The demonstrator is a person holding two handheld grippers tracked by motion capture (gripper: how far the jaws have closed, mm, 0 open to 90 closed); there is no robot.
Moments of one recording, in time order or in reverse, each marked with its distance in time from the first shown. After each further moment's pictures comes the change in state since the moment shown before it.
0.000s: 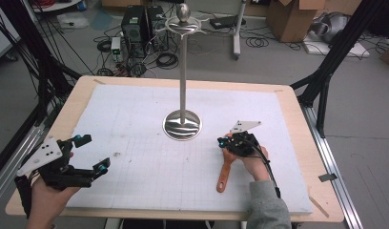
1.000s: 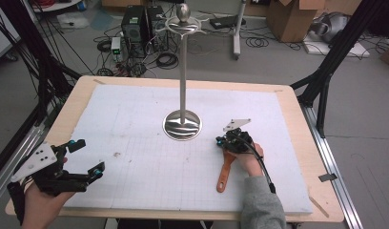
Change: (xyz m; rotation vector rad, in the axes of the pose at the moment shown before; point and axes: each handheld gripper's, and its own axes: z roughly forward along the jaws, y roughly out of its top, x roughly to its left) left arm 0.001 -0.008 -0.013 0.026 0.036 -0.008; right arm -0.009 0.000 0.027 0.099 -0.068 -0.013
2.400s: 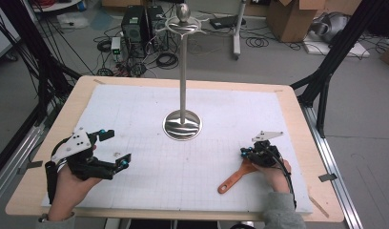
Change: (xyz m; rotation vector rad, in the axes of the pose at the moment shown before) left arm -0.011 0.013 0.065 0.020 -0.130 0.026; right arm -0.012 -0.060 -0.065 0.023 -0.061 0.158
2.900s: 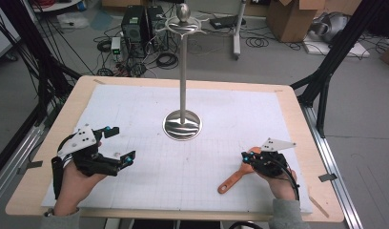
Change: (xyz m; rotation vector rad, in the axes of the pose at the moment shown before) left arm 0.001 0.004 0.011 -0.007 -0.021 0.002; right arm 0.027 -0.011 -0.040 -0.154 0.067 -0.027
